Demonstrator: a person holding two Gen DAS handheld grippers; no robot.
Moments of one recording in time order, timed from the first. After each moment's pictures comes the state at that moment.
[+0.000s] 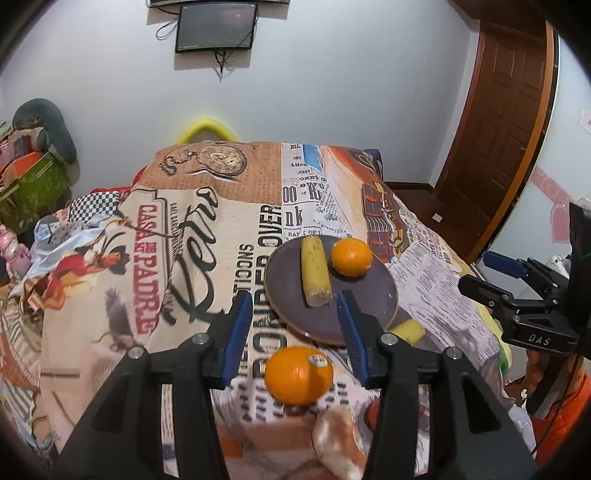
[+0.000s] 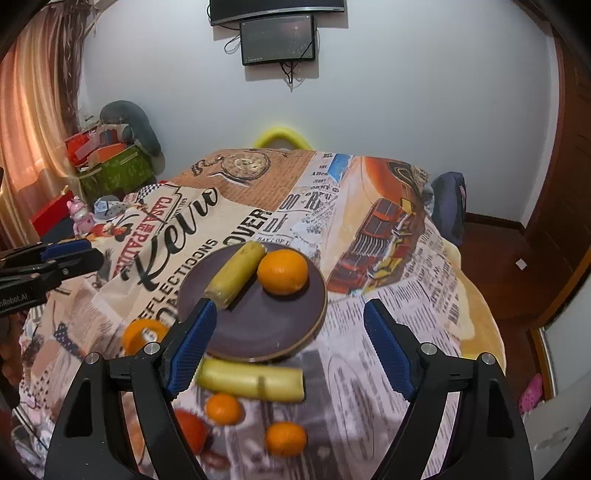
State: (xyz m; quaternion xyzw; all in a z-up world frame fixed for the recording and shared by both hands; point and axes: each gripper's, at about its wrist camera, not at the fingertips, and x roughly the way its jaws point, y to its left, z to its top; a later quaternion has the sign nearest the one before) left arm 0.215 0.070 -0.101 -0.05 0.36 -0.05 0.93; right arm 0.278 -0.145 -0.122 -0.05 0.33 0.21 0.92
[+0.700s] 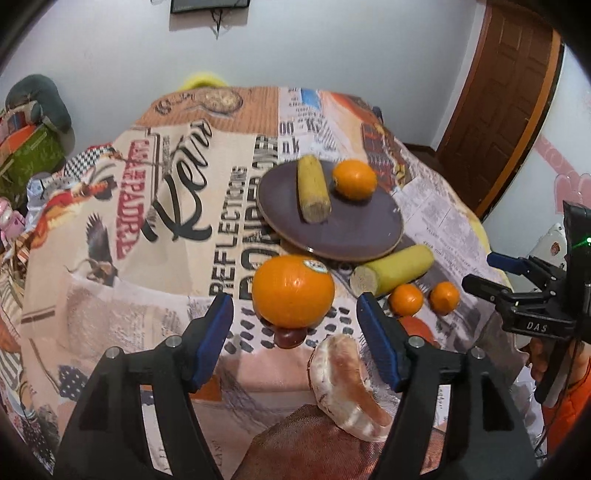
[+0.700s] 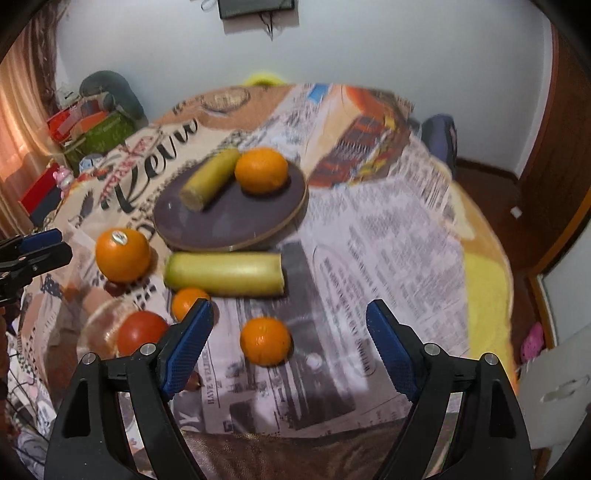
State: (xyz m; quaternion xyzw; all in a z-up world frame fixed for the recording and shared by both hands) left arm 0.196 0.055 -0.170 -0.05 0.43 -0.05 0.90; right arm 0.257 -0.170 -0.196 -0.04 0.43 0.19 0.88
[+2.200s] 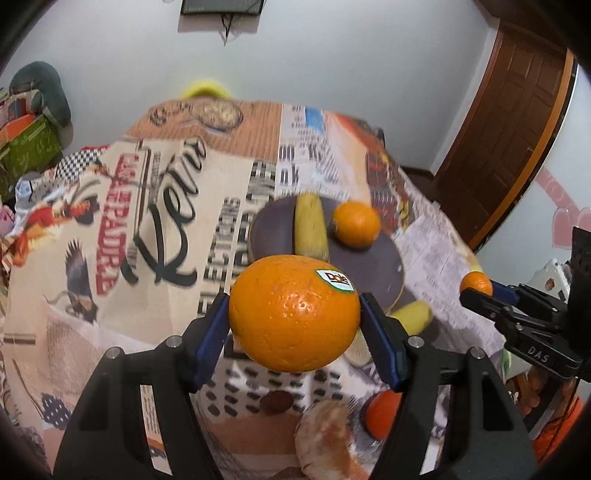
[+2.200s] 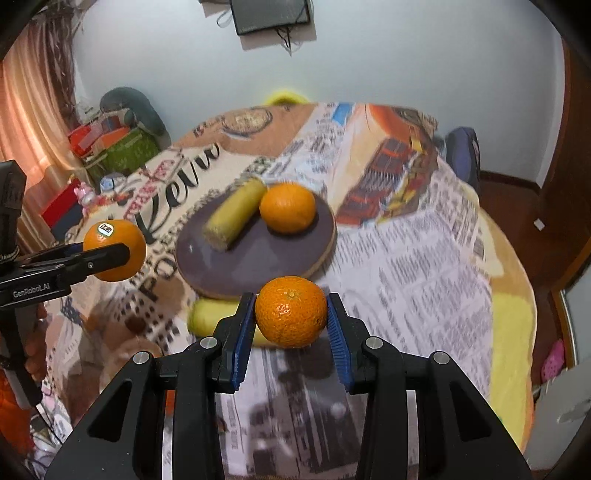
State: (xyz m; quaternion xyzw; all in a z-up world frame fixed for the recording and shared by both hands) left arm 0.241 0.058 -0.150 -0.09 0.39 -0.05 0.91; right arm 0.278 -0.158 -0.167 -0.01 0.39 0.23 0.89
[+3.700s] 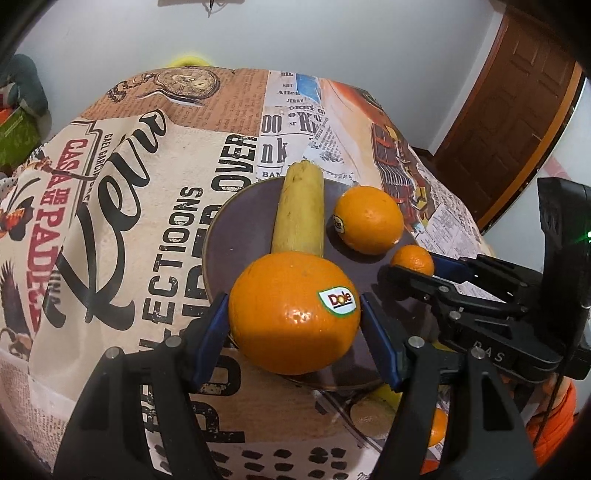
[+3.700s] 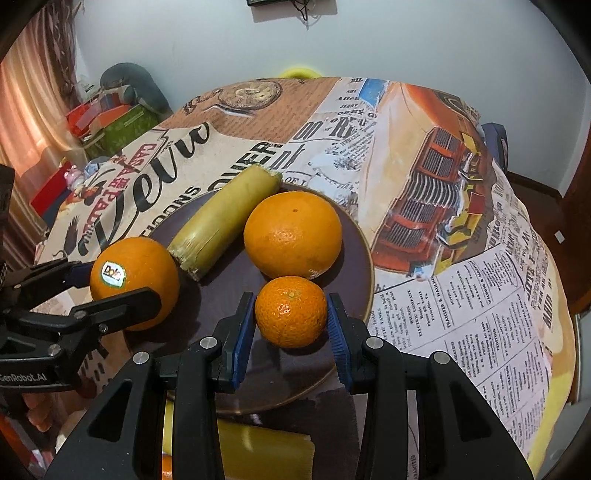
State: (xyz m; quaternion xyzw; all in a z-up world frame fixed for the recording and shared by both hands) left arm 0.322 0.038 -0.207 -0.08 0.44 -0.07 0.89; right arm 0.368 -0.110 -0.214 -0.04 0.43 0.26 0.86
